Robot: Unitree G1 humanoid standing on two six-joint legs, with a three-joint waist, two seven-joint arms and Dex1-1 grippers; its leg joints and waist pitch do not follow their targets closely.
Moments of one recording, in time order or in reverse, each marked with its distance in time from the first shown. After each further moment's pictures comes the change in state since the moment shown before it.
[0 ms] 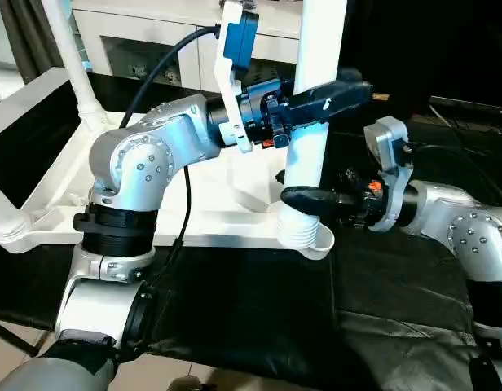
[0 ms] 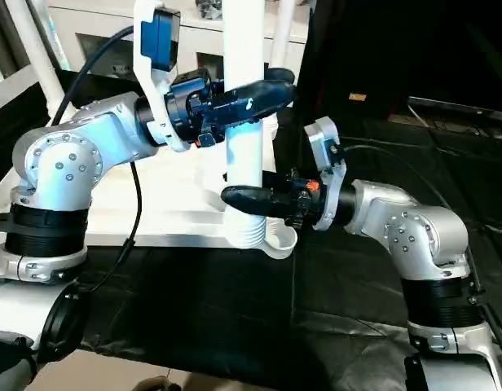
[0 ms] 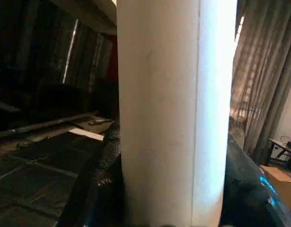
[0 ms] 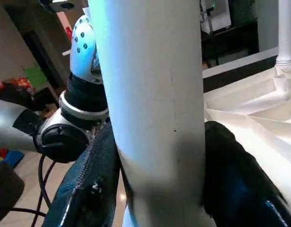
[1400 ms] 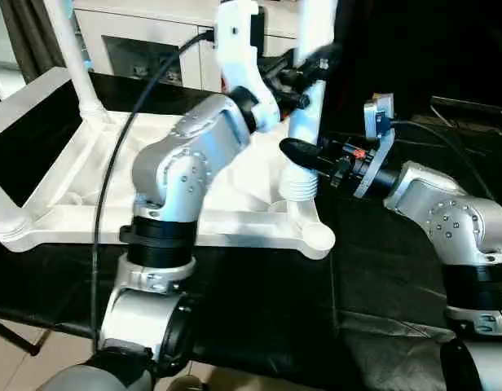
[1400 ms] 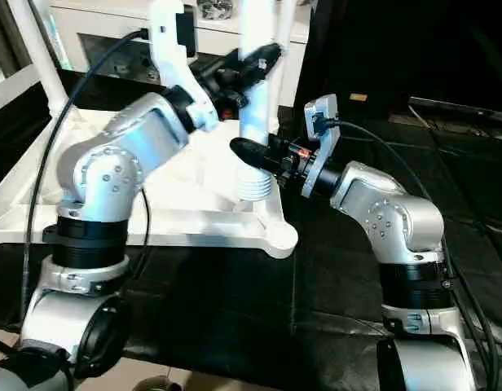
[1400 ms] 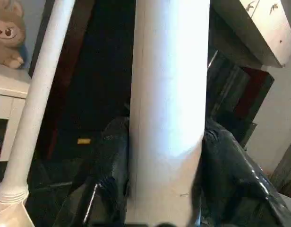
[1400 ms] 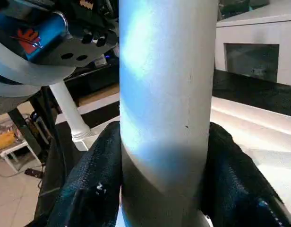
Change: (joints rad) left arm 0.016 -0.219 0.058 -0.011 0.229 -0.126 0.620; right arm -0.076 0.121 -0.054 0.116 -0.154 -0.140 -0.326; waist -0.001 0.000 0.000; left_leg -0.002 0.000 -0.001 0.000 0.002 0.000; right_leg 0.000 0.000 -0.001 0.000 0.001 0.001
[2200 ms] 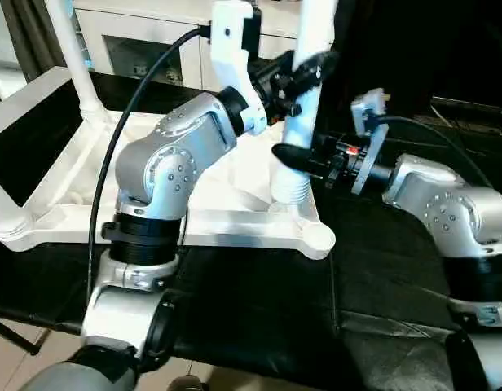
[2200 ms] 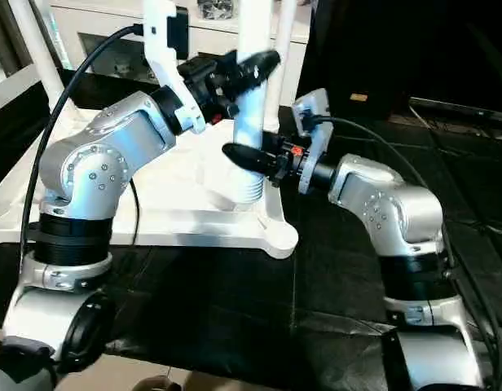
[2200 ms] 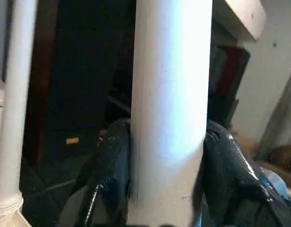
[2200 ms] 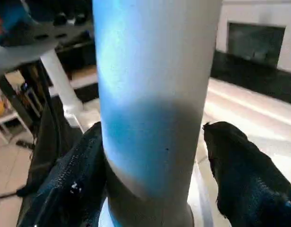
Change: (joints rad) left arm 0.003 0.120 -0.073 -0.003 -0.001 0.012 -0.190; right arm -0.046 -0.054 0.082 0.004 -0.064 0.039 0.021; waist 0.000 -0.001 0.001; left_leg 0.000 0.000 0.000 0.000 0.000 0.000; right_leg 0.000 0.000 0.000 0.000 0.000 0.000
